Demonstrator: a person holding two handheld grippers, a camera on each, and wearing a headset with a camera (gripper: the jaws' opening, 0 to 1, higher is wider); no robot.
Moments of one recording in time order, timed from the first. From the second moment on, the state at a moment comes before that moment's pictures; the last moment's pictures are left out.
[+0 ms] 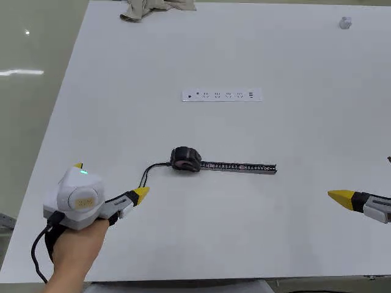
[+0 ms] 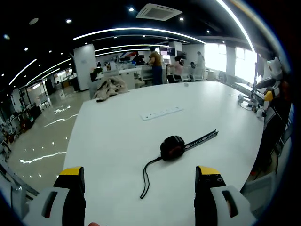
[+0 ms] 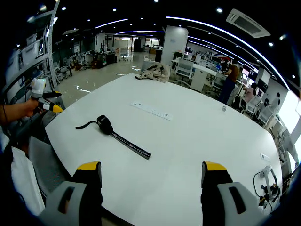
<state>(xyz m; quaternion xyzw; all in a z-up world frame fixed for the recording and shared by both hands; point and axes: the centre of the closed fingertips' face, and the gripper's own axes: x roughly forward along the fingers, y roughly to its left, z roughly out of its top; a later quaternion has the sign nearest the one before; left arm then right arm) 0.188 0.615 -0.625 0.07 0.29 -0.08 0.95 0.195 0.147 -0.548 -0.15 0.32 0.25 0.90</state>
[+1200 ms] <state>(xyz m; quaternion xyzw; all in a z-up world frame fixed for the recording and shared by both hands) 0.146 0.574 -0.638 0.03 0.33 -0.10 0.94 0.159 0.206 -0.624 -0.12 0.36 0.33 0.86</state>
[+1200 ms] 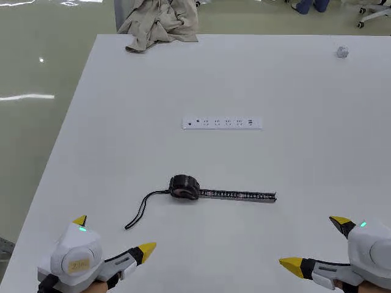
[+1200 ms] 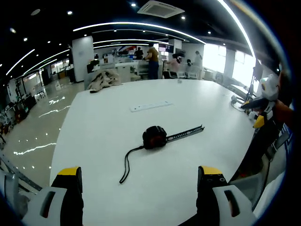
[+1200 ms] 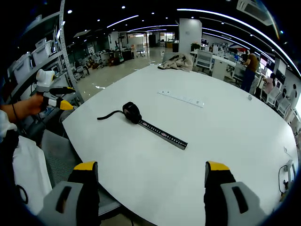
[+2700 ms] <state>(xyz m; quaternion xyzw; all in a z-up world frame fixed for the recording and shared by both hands) 0.172 0.530 -0.662 0.00 0.36 -0.08 0.93 0.164 0.211 -0.660 -0.12 0.38 0.32 0.86</state>
